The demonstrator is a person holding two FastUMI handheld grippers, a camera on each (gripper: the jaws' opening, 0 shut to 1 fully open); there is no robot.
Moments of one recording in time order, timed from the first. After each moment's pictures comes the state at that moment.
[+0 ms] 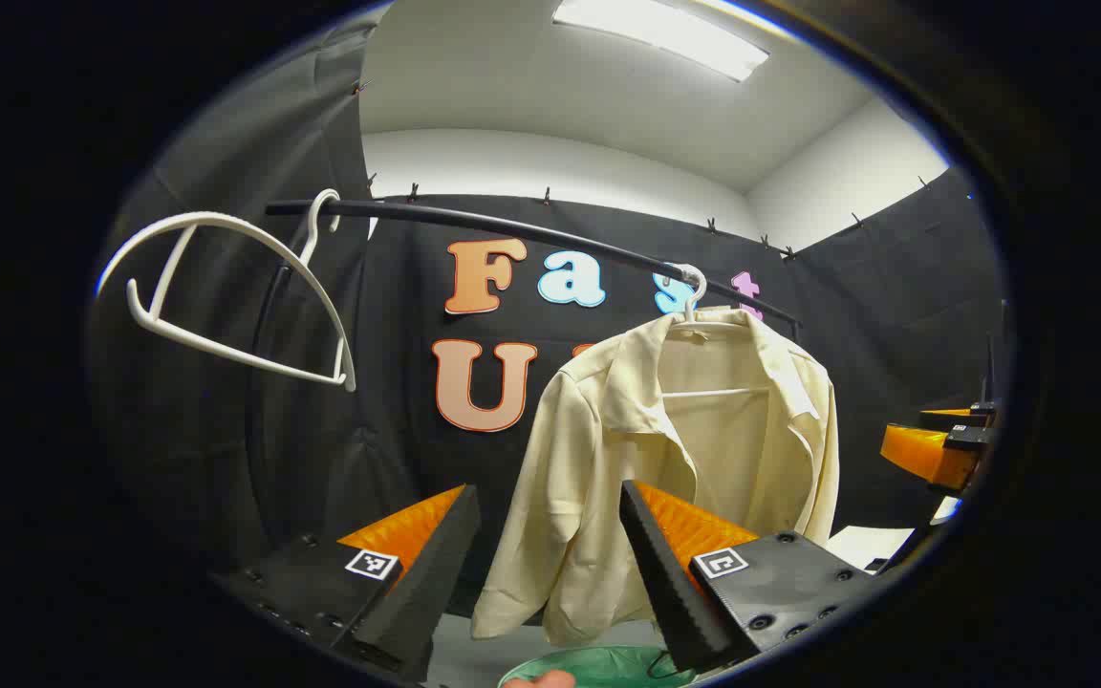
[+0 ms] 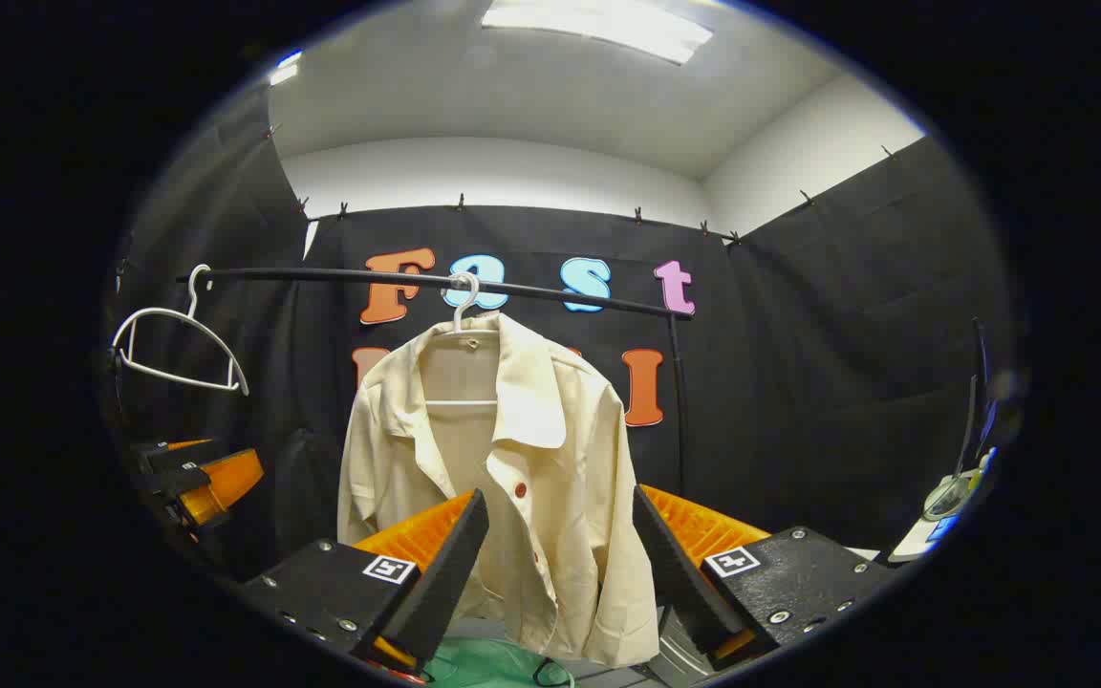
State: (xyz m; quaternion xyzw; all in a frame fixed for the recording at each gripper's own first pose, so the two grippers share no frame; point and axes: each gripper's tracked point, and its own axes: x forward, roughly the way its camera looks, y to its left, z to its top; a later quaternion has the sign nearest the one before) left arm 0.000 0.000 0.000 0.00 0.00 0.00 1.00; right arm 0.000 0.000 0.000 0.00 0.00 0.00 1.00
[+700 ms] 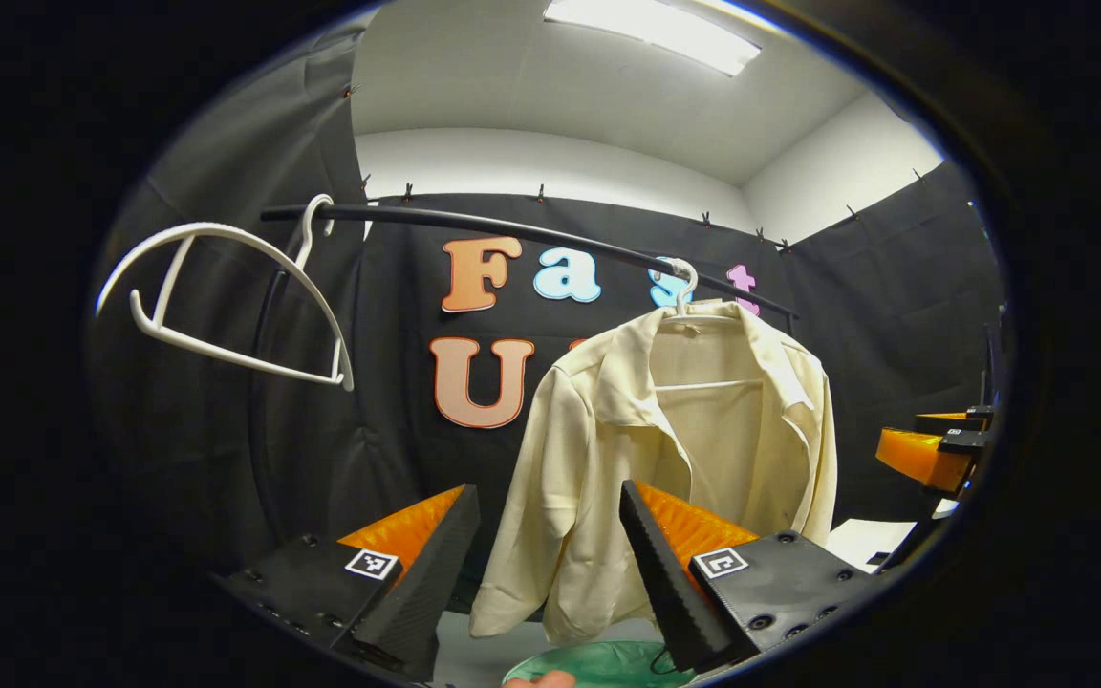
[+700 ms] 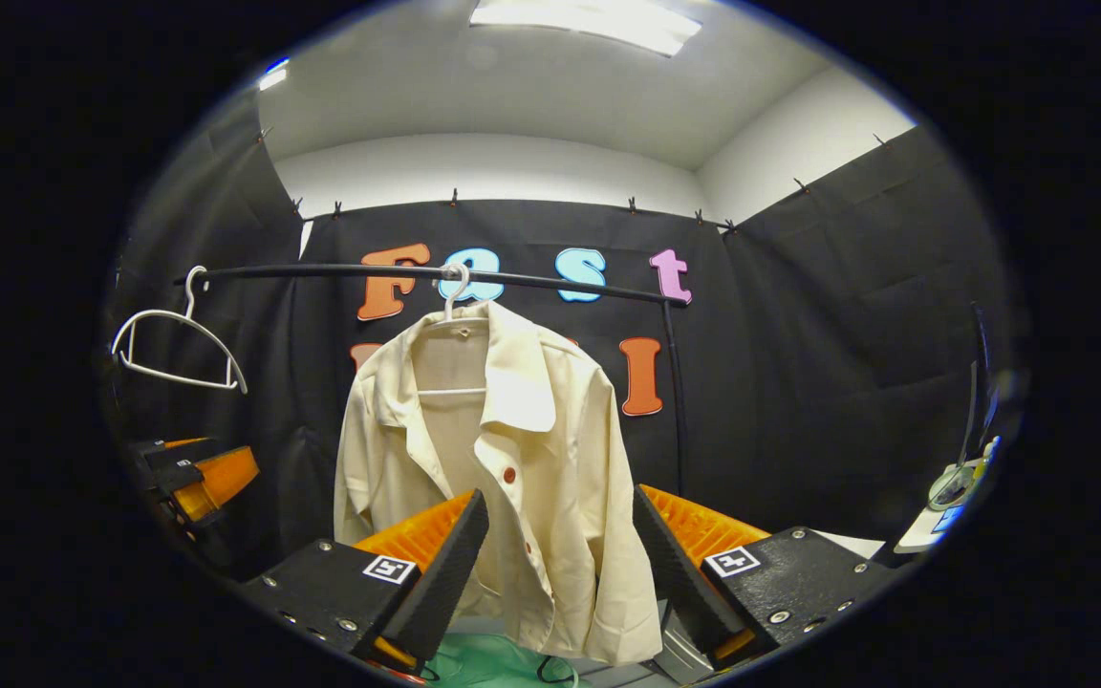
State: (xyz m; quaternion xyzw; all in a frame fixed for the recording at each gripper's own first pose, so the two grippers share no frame) left arm -0.007 -0.003 0.001 0.01 0.01 0.00 1.00; right arm -0.004 -0.009 -0.009 0.01 0.01 0.00 1.00
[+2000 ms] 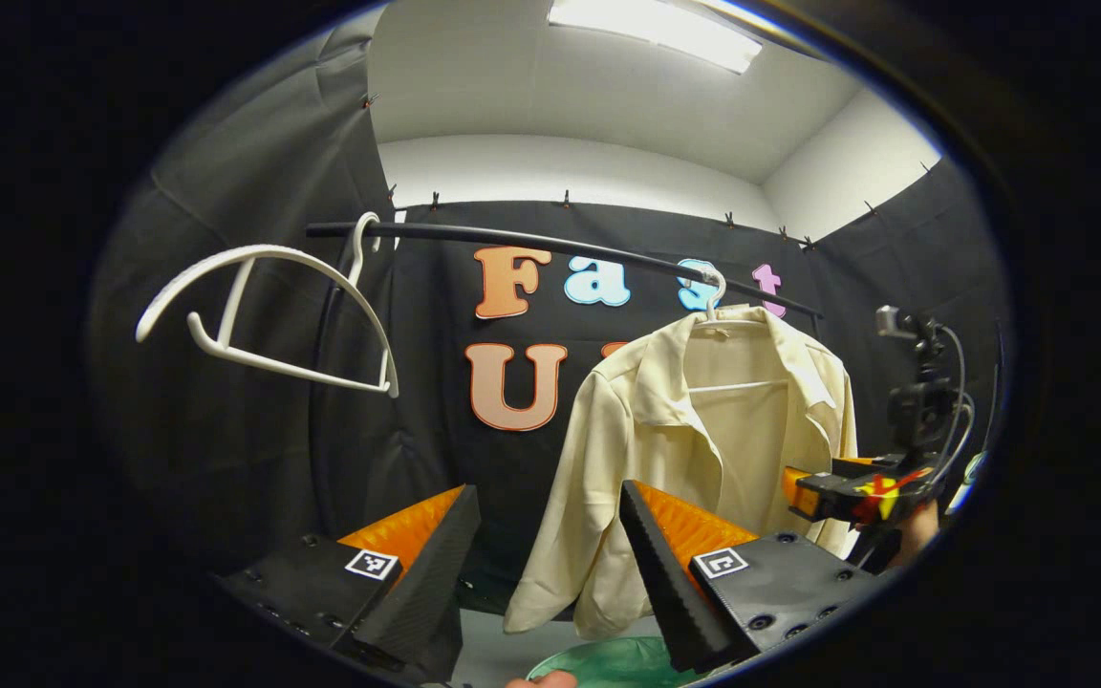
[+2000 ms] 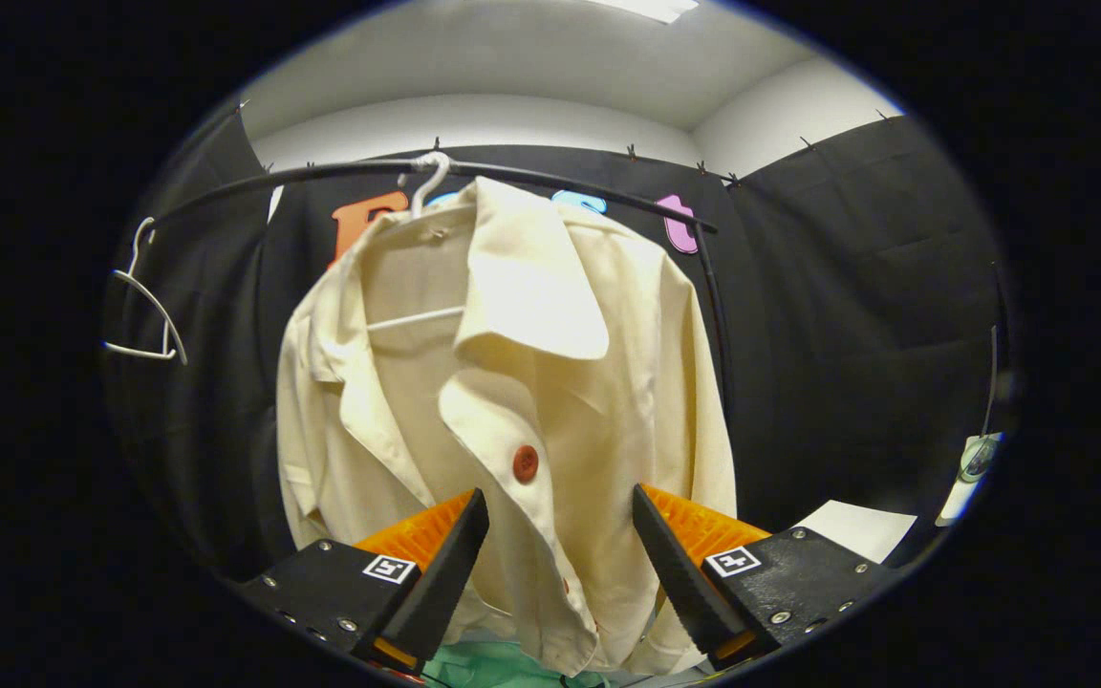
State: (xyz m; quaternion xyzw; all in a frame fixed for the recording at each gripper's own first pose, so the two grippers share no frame) left arm -0.037 0.029 0.011 0.02 0.00 0.05 1.00; right arm 0.147 0.019 -0.109 0.02 0.09 -0.04 0.99
